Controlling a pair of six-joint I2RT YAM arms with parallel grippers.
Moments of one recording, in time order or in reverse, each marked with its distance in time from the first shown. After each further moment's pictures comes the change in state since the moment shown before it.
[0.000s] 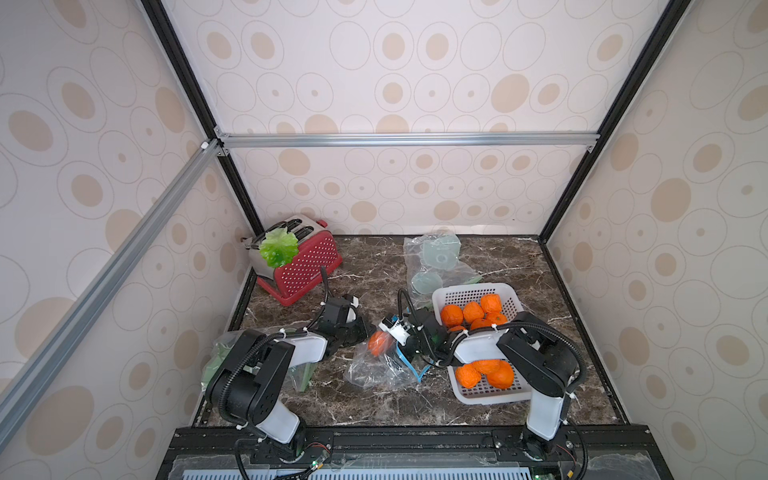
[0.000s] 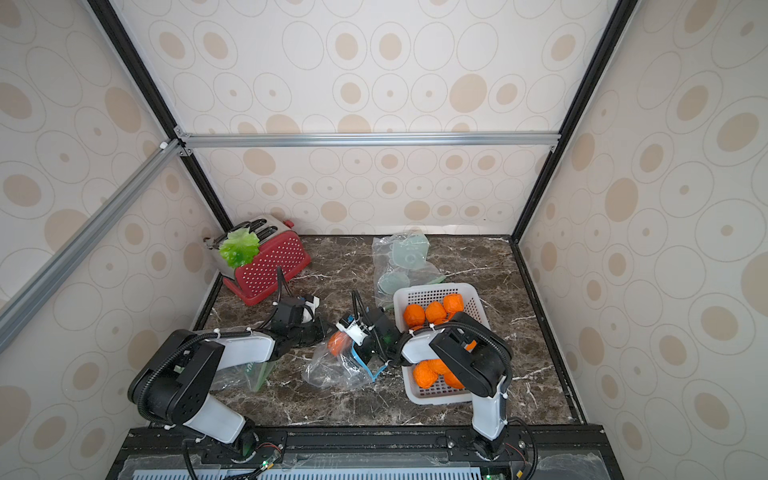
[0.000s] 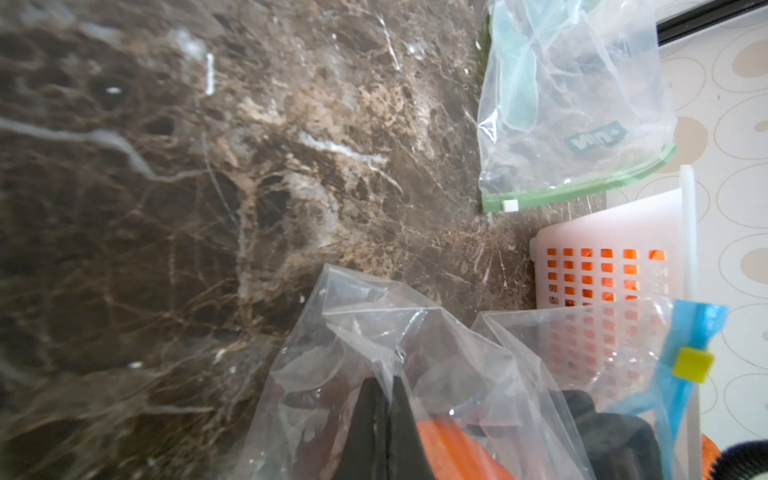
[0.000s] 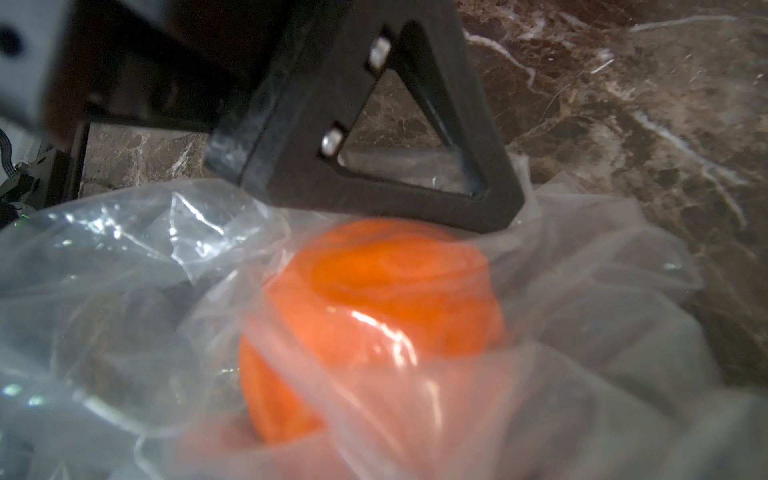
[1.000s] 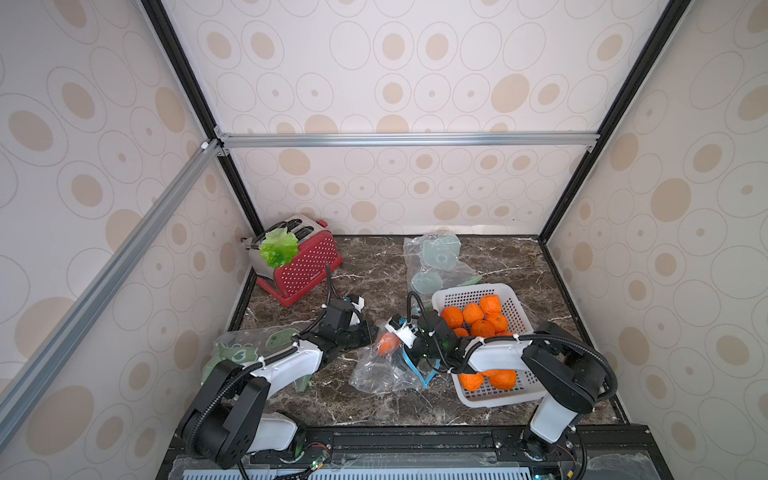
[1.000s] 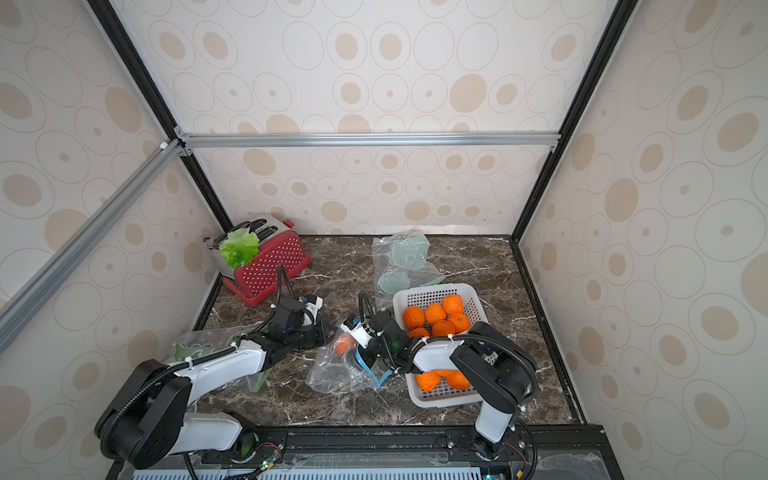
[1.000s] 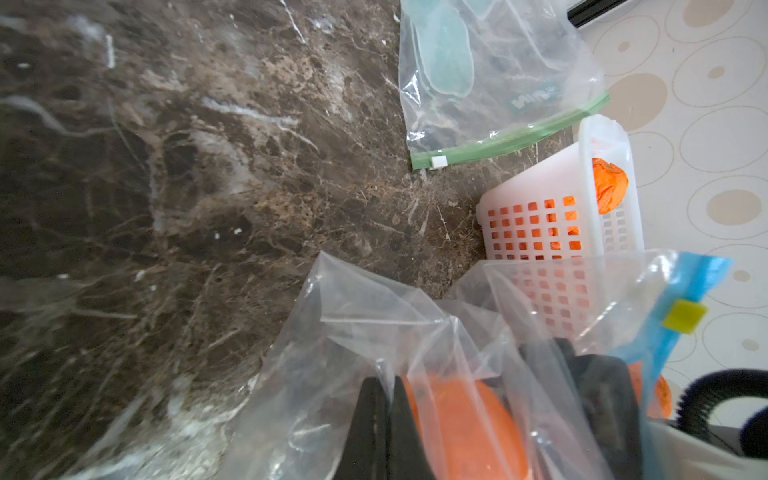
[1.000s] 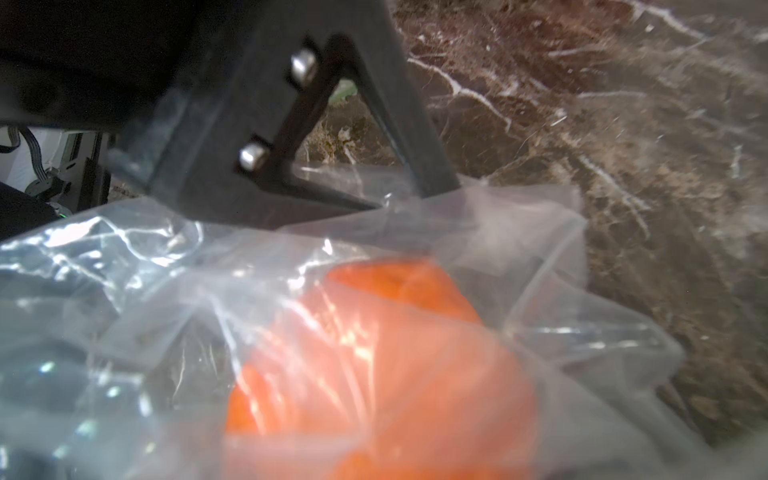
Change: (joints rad) left arm -0.071 -0.242 -0.007 -0.205 -0.068 0.027; right arm 0.014 -0.197 -0.118 0.013 0.077 -0.050
